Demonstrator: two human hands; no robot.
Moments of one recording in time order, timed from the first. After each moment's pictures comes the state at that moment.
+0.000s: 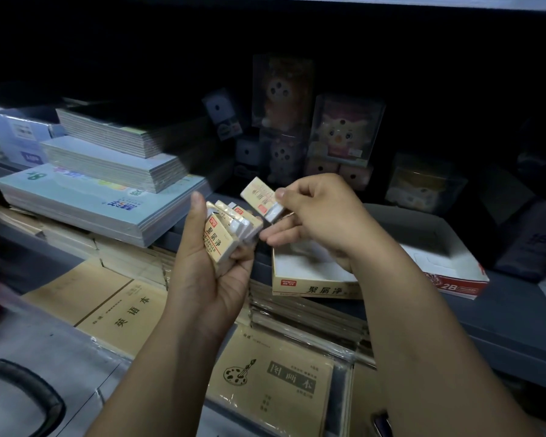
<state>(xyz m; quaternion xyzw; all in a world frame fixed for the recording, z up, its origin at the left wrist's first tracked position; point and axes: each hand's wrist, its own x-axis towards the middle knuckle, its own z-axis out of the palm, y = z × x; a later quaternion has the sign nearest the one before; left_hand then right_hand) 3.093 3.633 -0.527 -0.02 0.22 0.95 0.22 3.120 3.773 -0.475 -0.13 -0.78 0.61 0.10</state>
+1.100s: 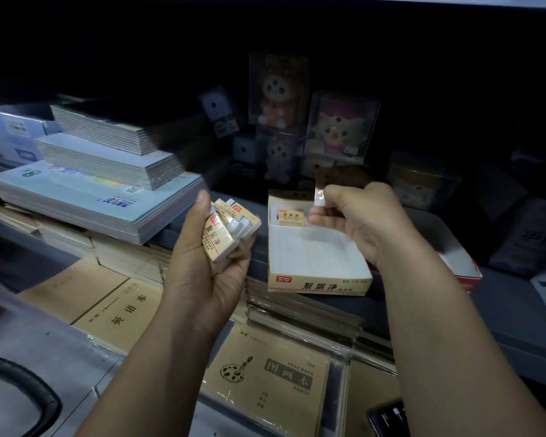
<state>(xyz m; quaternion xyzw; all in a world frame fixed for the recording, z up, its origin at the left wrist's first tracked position) 3.093 3.633 -0.525 -0.06 0.21 0.95 0.22 3.133 3.804 -0.471 -0.29 -0.65 0.67 0.23</state>
